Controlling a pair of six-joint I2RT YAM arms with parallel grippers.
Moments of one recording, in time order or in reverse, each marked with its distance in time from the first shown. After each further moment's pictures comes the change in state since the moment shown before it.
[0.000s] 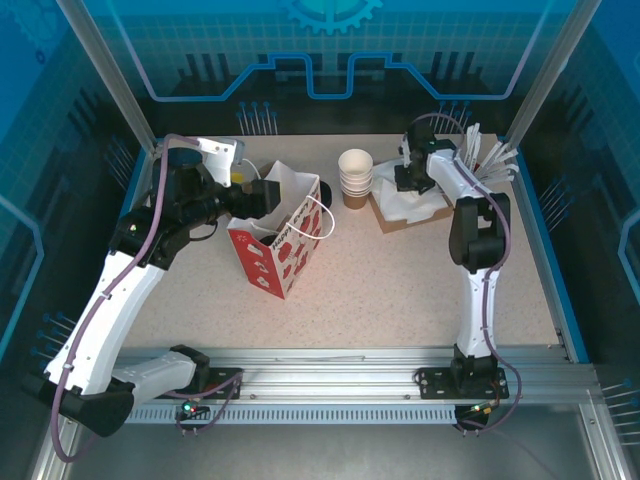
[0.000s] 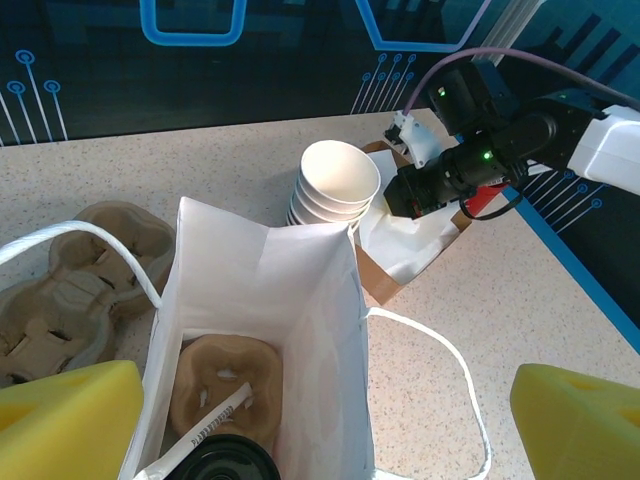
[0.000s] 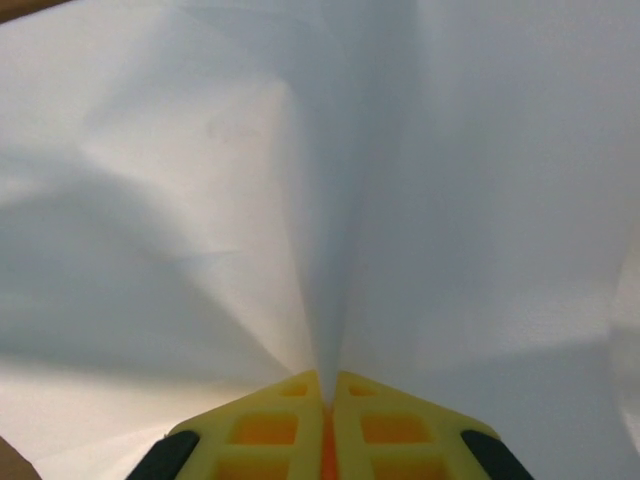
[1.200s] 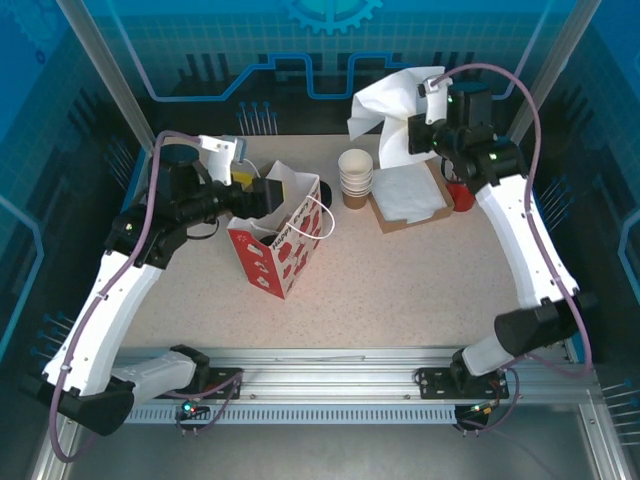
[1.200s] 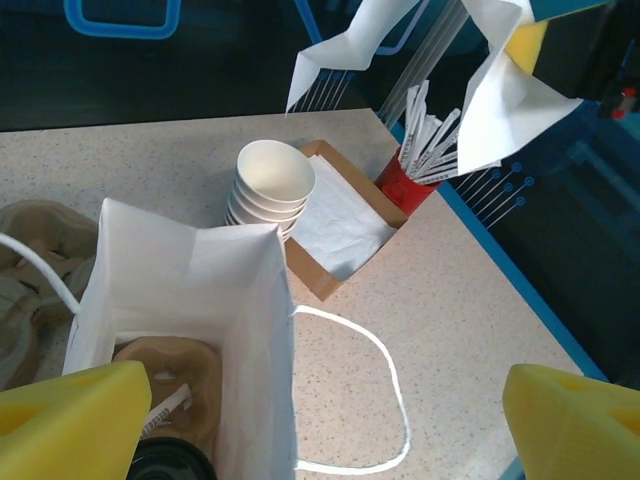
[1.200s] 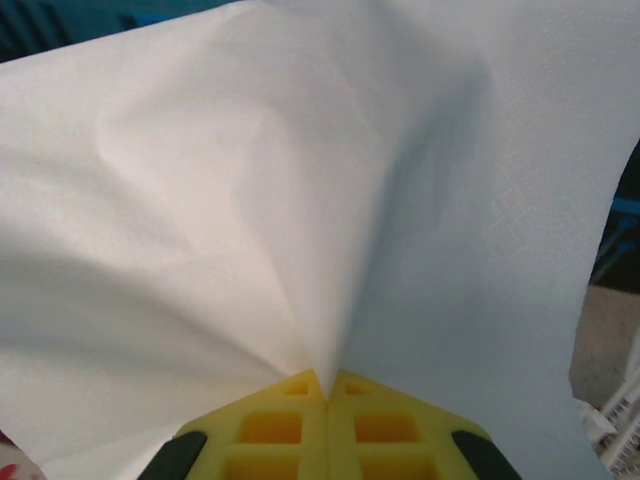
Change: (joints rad) left arm -0.013 0.009 0.058 -0.013 0.112 -0.056; right arm 0.136 -0.743 -0.154 0.145 -0.025 -0.046
